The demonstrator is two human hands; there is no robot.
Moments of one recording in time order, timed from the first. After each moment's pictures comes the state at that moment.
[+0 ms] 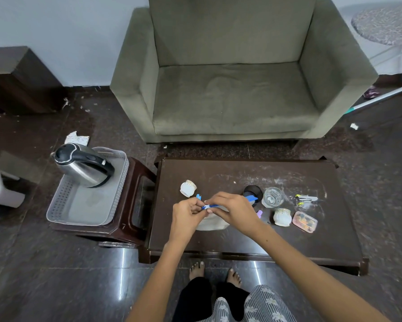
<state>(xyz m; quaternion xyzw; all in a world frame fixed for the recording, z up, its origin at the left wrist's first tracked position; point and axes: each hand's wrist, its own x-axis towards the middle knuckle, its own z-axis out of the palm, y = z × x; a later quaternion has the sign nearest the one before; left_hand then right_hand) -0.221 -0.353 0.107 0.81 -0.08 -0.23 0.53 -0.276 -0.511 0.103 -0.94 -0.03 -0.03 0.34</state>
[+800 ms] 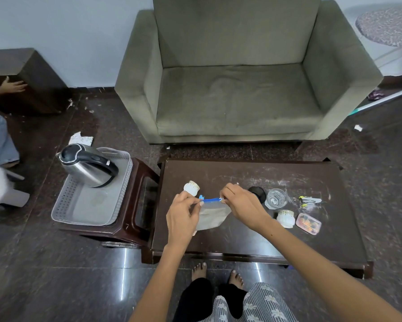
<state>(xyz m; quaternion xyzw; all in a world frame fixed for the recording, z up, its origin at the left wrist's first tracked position) -0.217 -0.340 0.113 0.90 -0.16 -0.06 0.39 -0.265 -0.528 0.095 -0.98 -0.03 -0.02 0.20</state>
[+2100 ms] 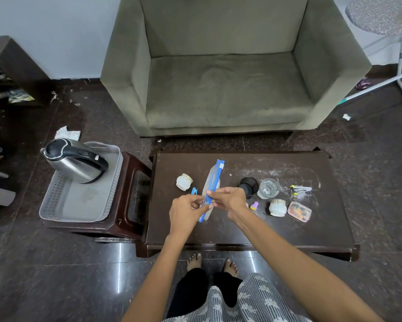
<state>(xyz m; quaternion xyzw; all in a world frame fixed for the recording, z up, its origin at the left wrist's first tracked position) -0.221 -0.354 0.098 0.89 -0.12 -0.21 0.39 -0.254 -0.491 0.088 -0.50 0.48 0.03 0.72</state>
